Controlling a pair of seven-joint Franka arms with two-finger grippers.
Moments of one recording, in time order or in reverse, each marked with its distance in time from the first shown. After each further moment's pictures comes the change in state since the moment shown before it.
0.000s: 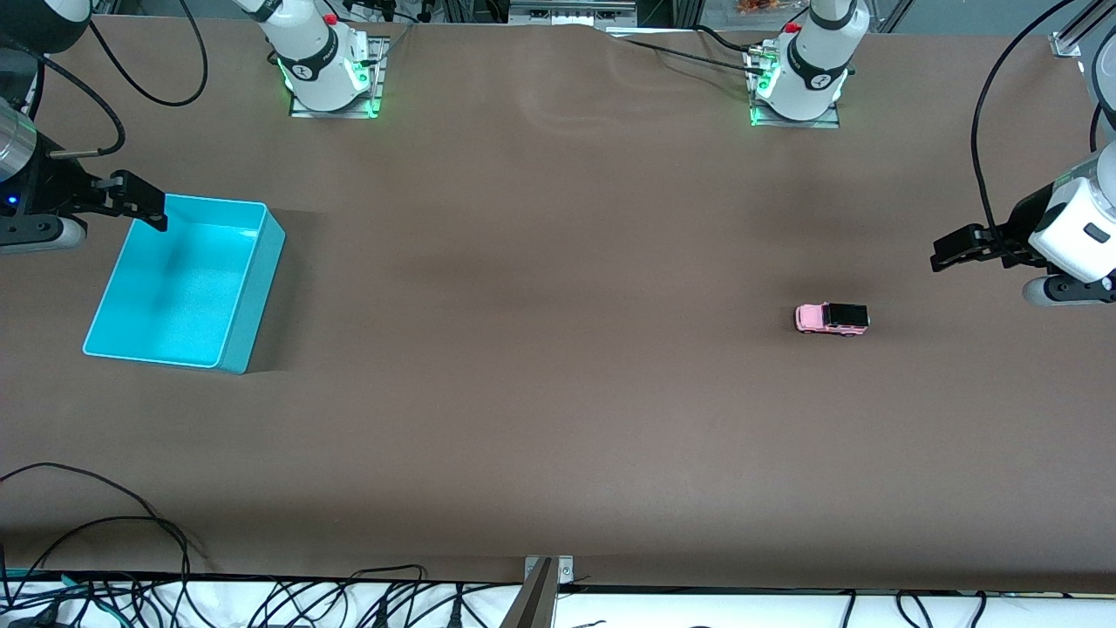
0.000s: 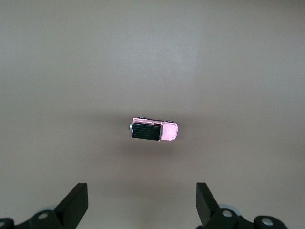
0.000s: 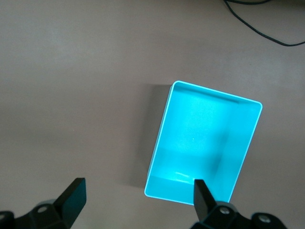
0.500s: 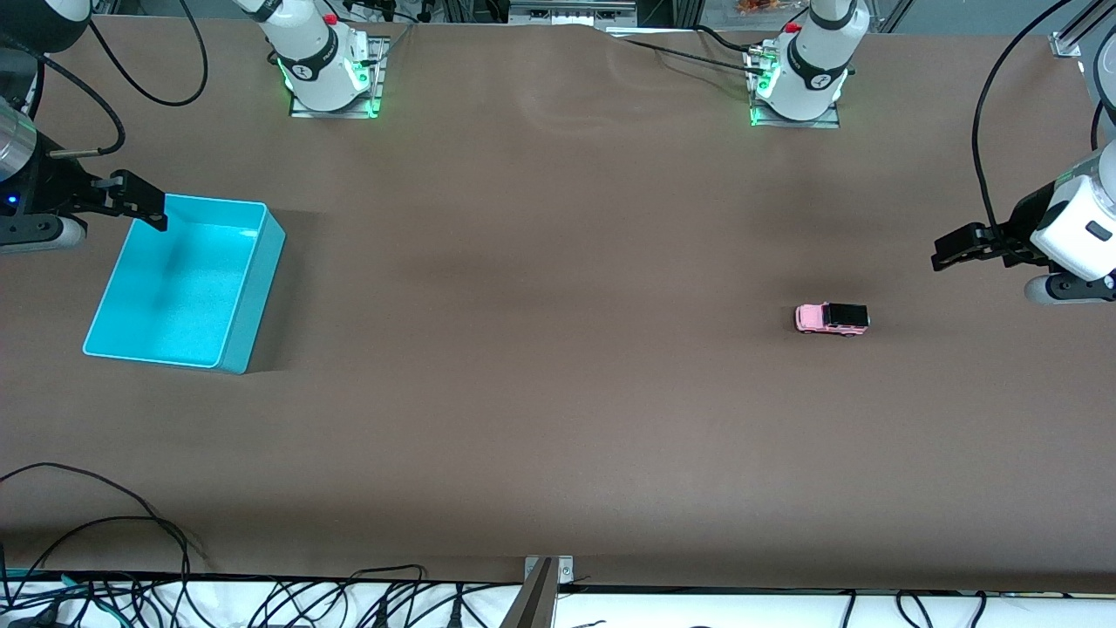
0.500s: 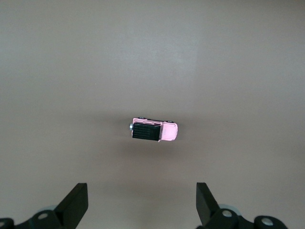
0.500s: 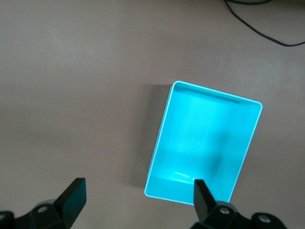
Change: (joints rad) left arm 0.000 -0.002 0.000 0.000 0.000 0.000 0.000; right arm 0.000 -0.001 0.000 0.000 0.000 0.000 0.000
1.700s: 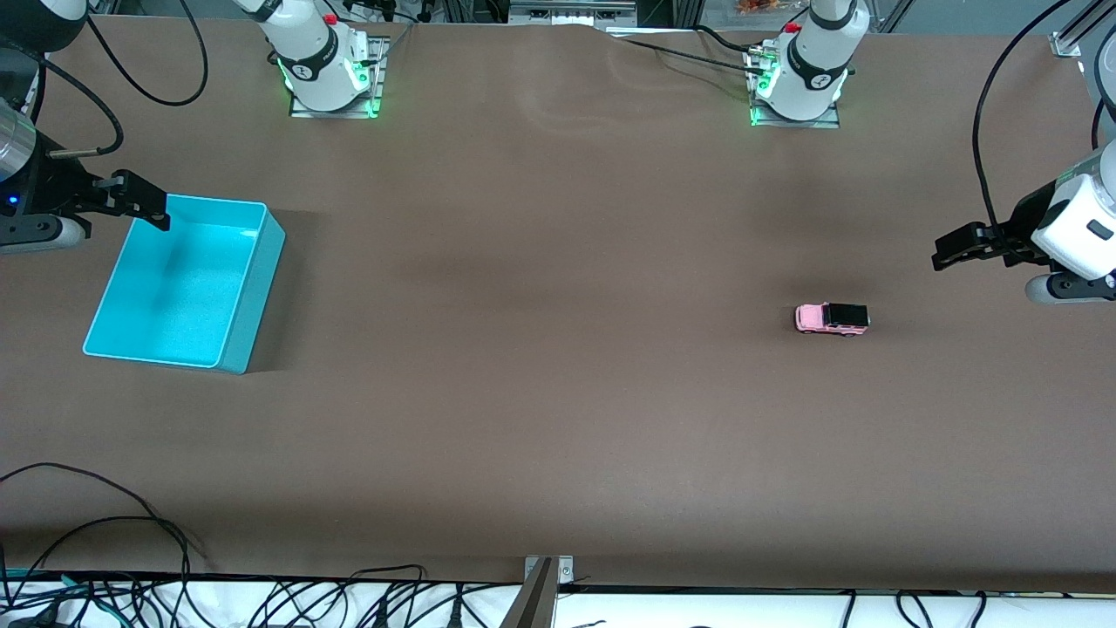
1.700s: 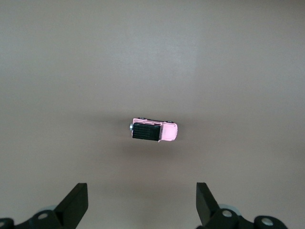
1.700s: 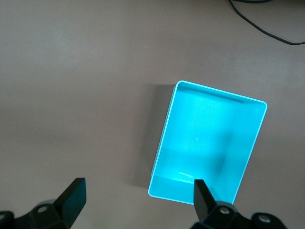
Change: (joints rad) left arm 0.000 -0.003 0.000 0.000 0.000 0.000 0.000; right arm -0.003 0.000 -0.001 0.000 0.018 -0.001 0.000
